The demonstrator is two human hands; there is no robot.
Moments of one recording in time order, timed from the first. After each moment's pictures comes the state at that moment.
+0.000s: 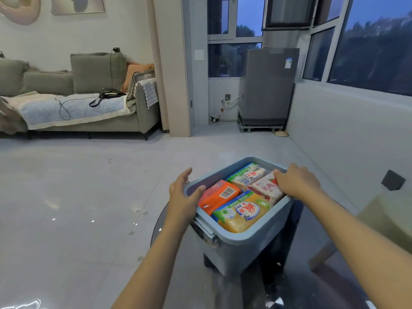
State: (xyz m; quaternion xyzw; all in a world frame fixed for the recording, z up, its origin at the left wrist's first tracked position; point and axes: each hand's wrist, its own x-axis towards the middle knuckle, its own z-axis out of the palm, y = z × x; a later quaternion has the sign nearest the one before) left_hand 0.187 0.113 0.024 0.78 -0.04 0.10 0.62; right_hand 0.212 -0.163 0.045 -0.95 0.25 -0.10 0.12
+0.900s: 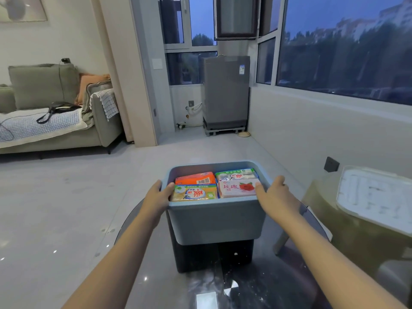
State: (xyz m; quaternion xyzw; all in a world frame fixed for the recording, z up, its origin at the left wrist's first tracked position) left_hand 0.204 0.070 0.034 0.79 -0.01 -0.03 0.61; right_hand 0.108 -0.186 0.030 -0.90 0.32 -0.18 0.23
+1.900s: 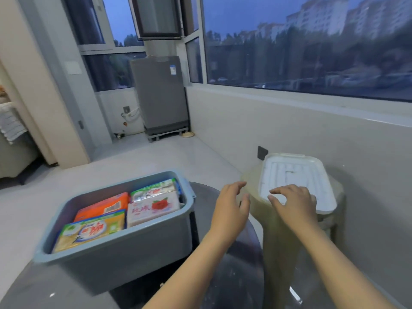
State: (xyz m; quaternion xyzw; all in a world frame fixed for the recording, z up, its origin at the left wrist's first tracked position) left_hand 0.084 -0.219 0.011 0.76 -0.40 -0.04 0.50; right_hand 0.001 -0.369 -0.015 -0.87 0.37 -0.29 0.14
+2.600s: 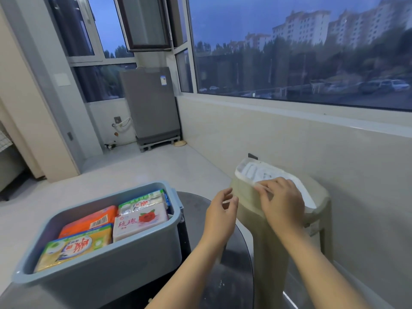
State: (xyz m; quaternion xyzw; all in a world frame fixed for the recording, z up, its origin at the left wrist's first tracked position) left_hand 0.081 -0.234 0.012 0.73 -0.32 -0.13 0.59; right_hand -0.006 -0.340 0.026 -0.80 0.29 -0.52 0.11
